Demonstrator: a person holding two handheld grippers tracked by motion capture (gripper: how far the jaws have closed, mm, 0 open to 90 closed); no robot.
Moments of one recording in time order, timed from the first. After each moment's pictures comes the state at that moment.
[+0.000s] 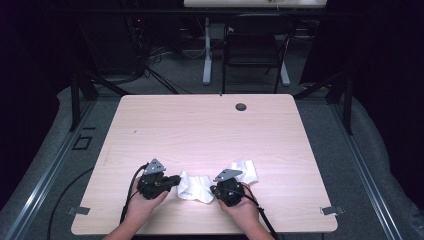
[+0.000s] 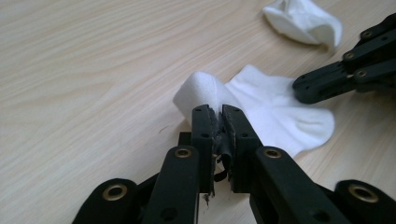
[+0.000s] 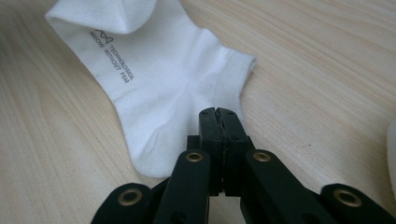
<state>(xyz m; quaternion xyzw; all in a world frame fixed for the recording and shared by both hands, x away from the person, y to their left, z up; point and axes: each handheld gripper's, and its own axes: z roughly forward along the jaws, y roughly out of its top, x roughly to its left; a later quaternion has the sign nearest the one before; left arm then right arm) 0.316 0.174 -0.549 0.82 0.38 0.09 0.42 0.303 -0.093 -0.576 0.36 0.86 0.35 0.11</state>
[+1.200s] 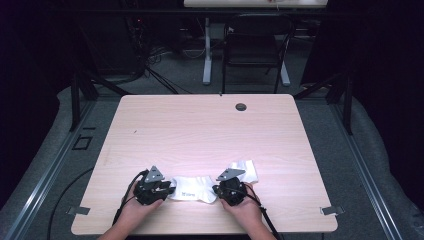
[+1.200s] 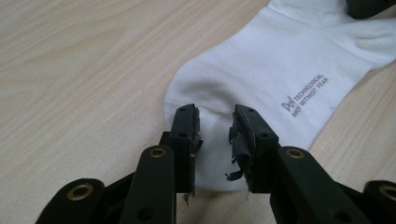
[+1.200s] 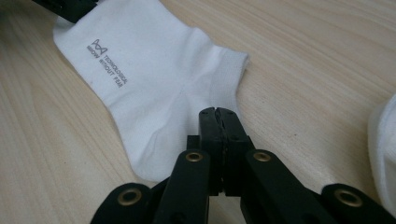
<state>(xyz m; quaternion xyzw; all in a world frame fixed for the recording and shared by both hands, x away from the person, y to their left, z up) 0.312 0.187 -0.576 0.86 0.35 0.12 0.35 0.304 -0.100 -0.576 0.37 0.85 0.35 0.11</state>
